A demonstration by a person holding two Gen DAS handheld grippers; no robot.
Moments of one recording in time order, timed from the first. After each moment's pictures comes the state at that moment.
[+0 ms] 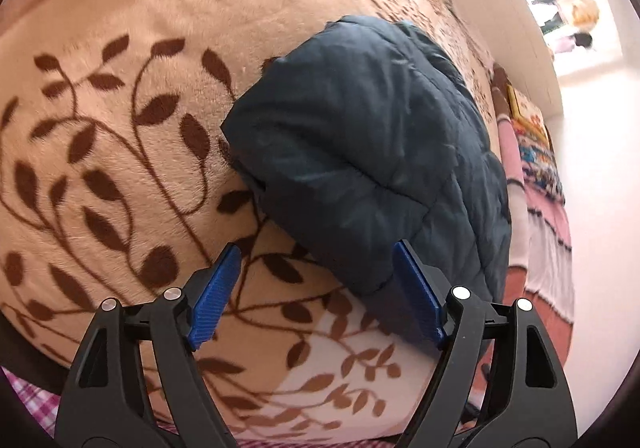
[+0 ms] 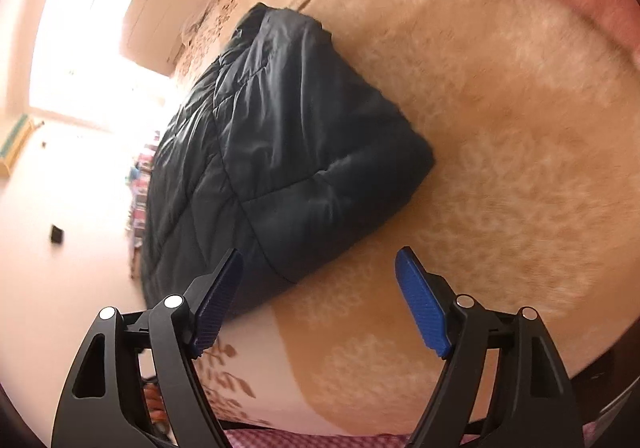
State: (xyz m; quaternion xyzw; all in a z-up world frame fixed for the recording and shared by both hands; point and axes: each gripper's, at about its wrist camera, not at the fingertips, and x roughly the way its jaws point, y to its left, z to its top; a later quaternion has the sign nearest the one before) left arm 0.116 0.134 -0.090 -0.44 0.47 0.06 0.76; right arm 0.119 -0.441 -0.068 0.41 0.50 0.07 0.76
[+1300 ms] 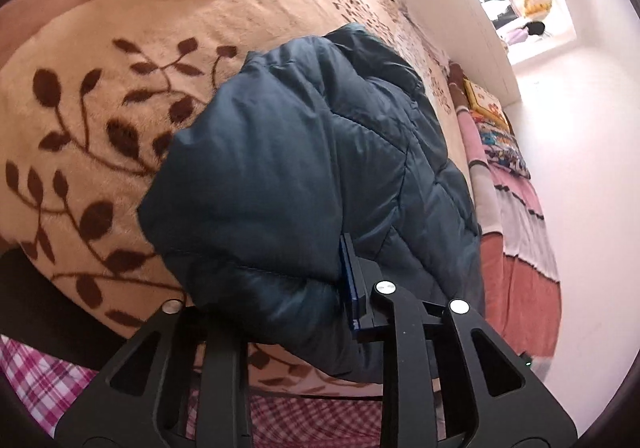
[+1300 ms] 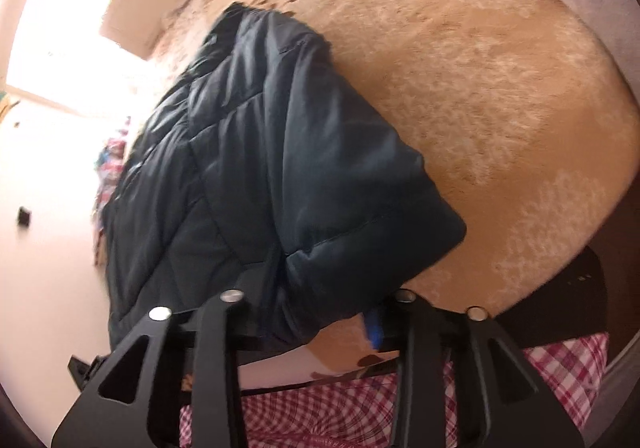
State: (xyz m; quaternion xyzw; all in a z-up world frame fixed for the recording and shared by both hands) left arm 0.031 0.156 -0.081 -0.41 0.43 -0.01 0.81; right arm 0.041 -0.407 -0.059 0.36 0.53 0.01 0.77
